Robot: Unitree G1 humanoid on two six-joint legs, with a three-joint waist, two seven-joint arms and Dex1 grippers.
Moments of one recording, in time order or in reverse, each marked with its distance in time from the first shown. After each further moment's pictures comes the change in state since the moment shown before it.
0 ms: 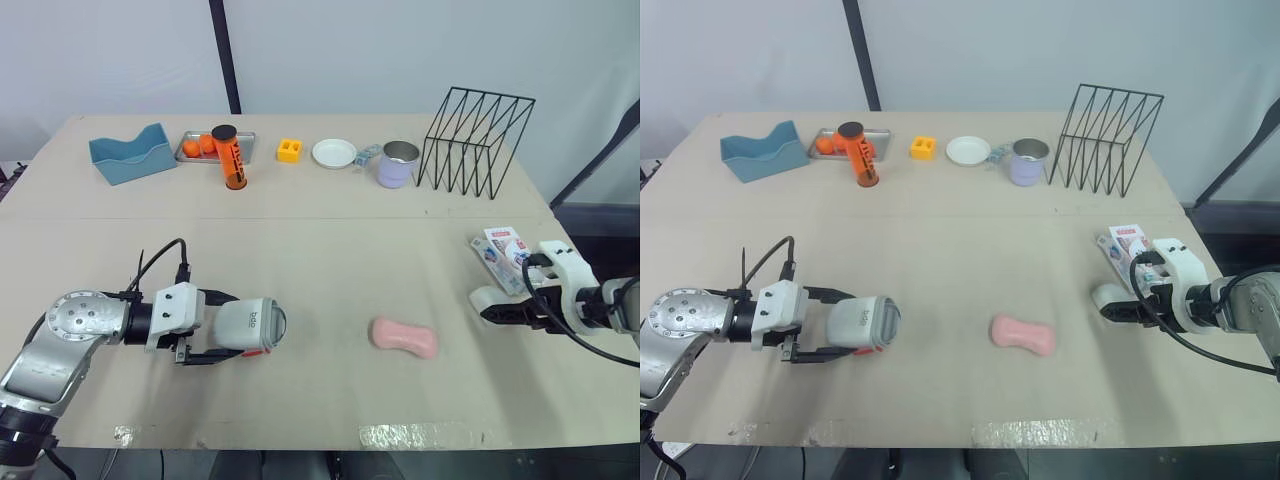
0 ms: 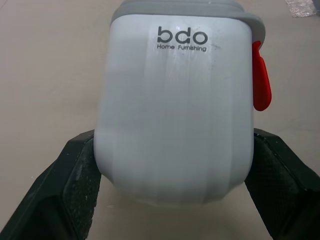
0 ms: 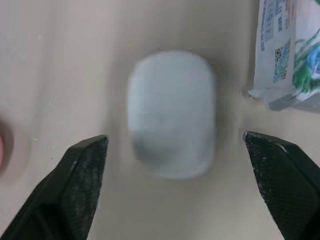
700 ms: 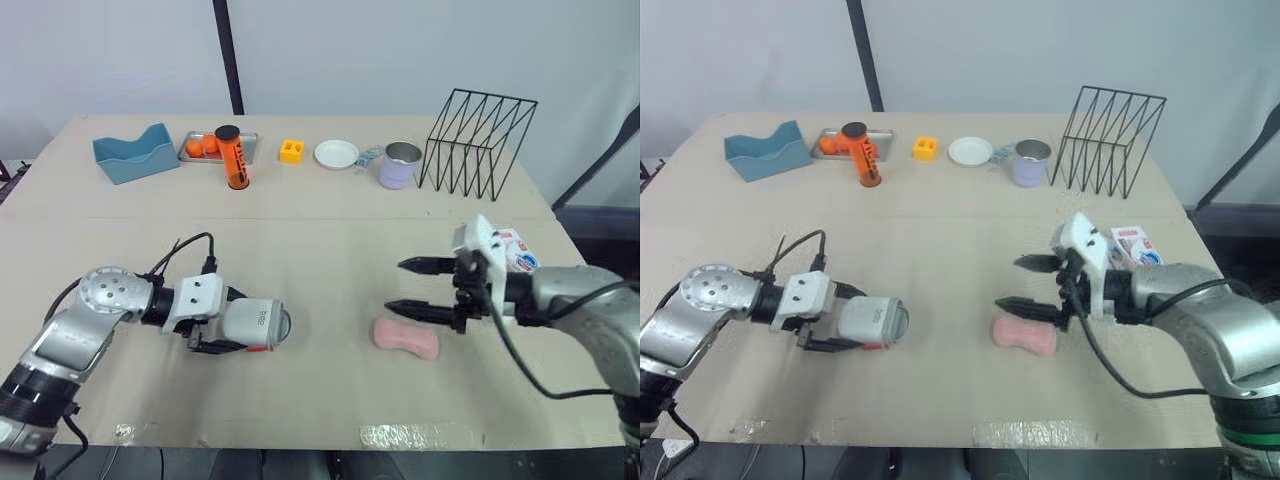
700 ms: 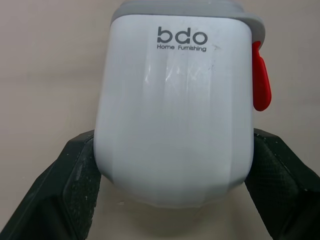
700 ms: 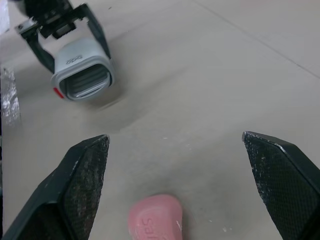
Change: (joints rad) left arm -0.267 0.001 -0.187 0.121 0.141 0.131 -0.088; right arm 0.069 0.357 0.058 -0.416 0.044 -0.500 0.157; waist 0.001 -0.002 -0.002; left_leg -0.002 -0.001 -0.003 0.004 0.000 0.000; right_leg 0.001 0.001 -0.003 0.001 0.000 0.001
